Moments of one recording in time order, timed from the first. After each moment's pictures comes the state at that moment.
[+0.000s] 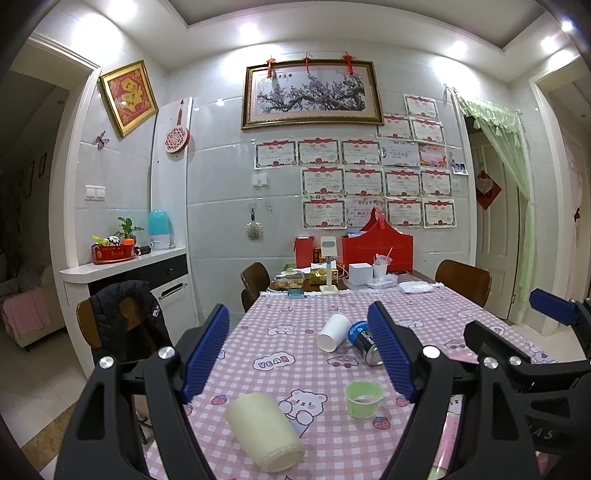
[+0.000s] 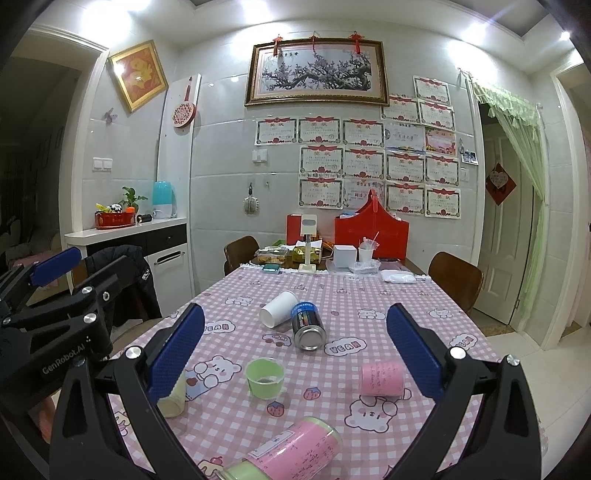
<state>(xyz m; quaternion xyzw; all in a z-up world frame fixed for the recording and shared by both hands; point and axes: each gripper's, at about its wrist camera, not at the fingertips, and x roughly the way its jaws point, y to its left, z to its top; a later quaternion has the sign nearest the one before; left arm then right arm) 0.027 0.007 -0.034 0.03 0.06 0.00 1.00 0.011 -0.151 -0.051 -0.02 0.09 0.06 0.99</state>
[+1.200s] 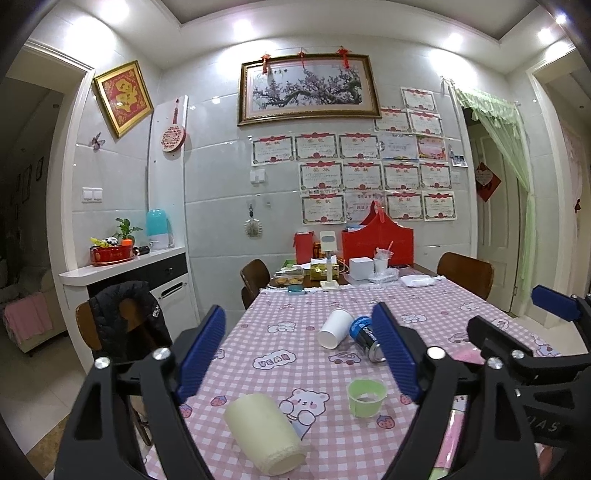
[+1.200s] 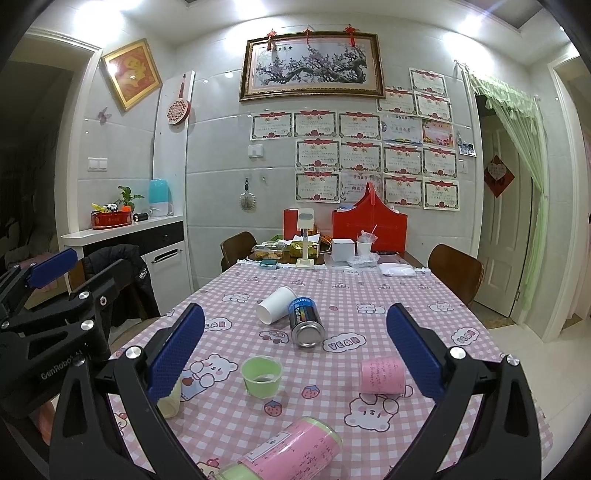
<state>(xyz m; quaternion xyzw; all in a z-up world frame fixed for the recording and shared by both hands) 0.040 0.009 -0.031 0.03 0.07 0.01 1.00 0.022 -0.156 -0.054 -0.01 0.11 0.06 0.99</state>
